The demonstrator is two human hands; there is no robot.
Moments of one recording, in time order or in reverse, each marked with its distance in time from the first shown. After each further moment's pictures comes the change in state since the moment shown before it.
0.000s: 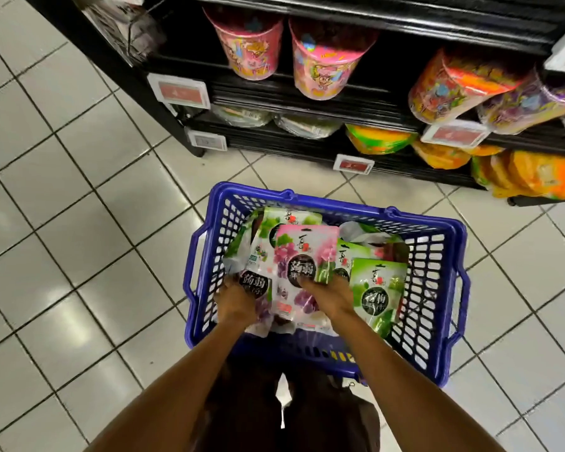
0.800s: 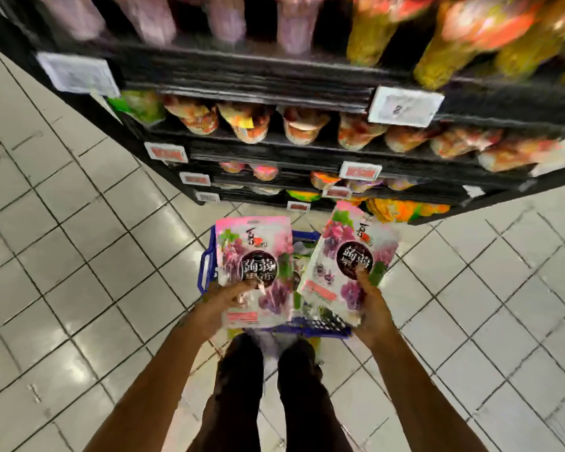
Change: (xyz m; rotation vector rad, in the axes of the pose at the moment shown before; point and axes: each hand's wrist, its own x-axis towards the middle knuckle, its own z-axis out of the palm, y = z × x) left_hand -0.291 0.074 -0.209 -1.024 -0.441 0.049; right_hand -0.277 -0.078 -0.241 1.056 -0.124 0.002
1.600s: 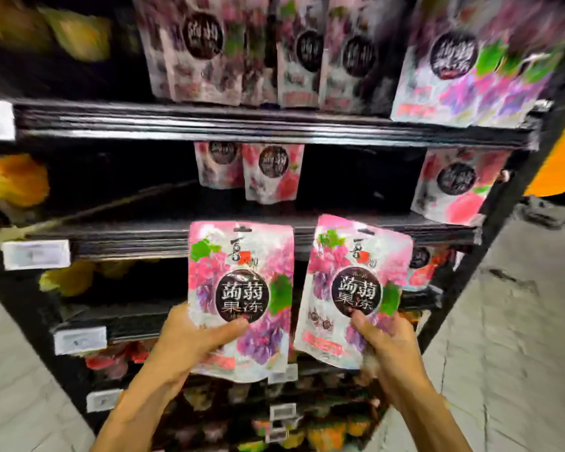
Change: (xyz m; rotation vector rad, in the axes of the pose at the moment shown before) left_hand -0.380 0.308 0.144 0.280 -0.284 1.080; right_hand -0.352 -0.313 0.095 -0.165 -0.195 -1.117
